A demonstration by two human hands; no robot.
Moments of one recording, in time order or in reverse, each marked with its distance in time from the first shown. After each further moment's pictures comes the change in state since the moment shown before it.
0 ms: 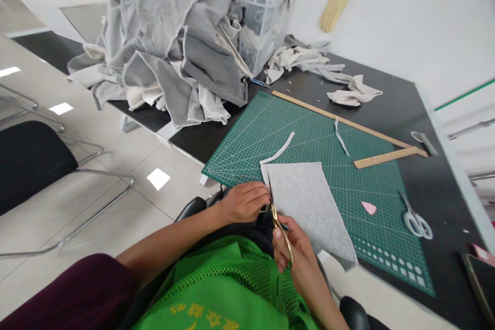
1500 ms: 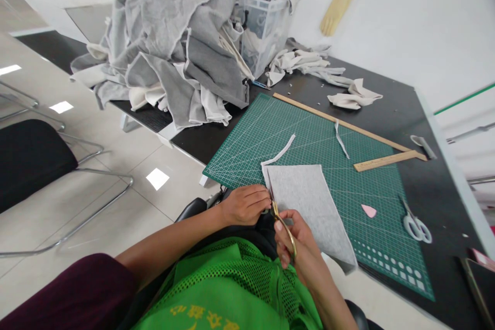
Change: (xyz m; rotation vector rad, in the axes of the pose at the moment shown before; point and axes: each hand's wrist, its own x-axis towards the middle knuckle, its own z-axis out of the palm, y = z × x) left_hand 0.001 0.002 0.001 -0.023 0.041 0.007; right_hand 0.013 -0.024 -0.001 0.012 -0.035 0.065
